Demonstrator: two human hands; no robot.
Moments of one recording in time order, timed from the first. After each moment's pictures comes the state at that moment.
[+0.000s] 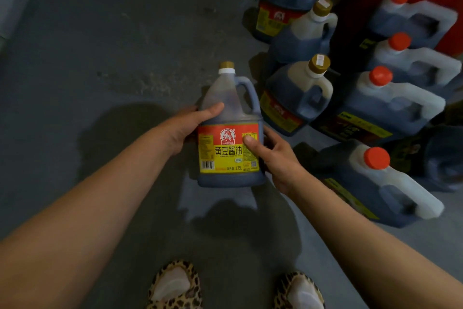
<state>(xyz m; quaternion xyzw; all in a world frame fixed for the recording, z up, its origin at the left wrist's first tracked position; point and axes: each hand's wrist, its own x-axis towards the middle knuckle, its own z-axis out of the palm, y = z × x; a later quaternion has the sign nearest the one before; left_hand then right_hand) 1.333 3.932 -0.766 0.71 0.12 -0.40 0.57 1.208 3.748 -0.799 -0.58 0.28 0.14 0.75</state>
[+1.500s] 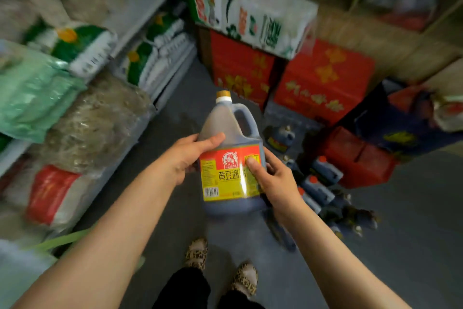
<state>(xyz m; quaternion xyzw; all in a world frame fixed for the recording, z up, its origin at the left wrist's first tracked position) 1.298 3.974 -0.111 0.68 0.27 -0.28 0.62 1.239 3.777 -0.145 -0.62 0.17 0.18 0.74</state>
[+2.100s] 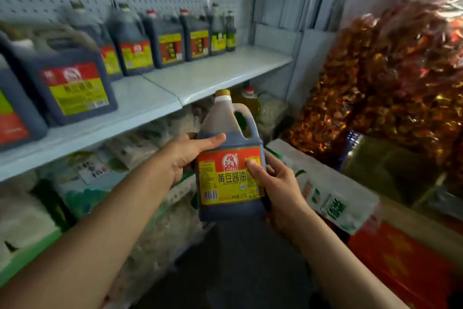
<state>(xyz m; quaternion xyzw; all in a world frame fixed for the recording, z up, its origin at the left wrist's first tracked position) 1.466 4.213 0.185 0.69 0.23 0.01 0.68 1.497 4.012 0.120 -0.62 -0.11 0.15 0.76</state>
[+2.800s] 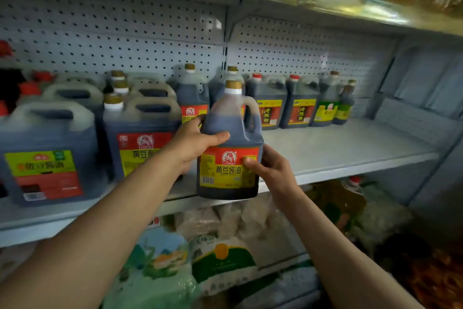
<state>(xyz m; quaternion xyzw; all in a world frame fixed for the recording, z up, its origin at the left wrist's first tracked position) 1.628 4.442 0.248 0.69 0.26 0.31 0.60 1.778 4.299 0.179 -0.56 -0.39 0.26 0.68</state>
